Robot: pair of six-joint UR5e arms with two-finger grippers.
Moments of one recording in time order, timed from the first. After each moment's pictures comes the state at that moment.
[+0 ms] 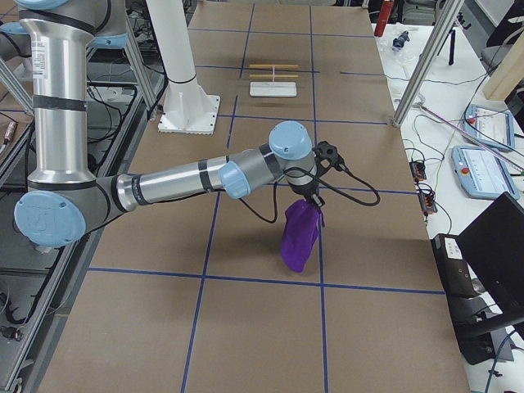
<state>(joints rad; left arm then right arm) -1.56 -1.48 -1.65 -2.40 -2.40 0.17 1.50 -1.59 1.90 -1.32 2.51 -0.11</state>
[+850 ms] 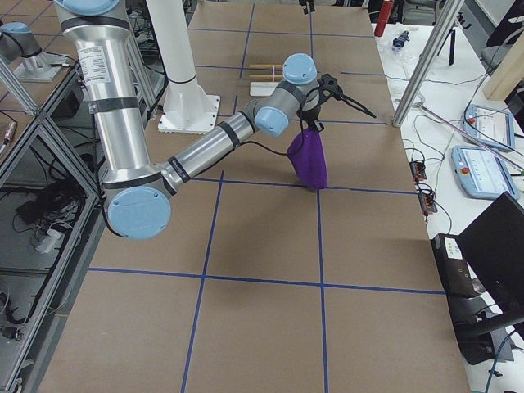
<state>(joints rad) -1.18 -1.69 -1.79 -2.40 -2.37 -0.76 1.11 -1.34 2.00 -1.22 2.31 0.47</state>
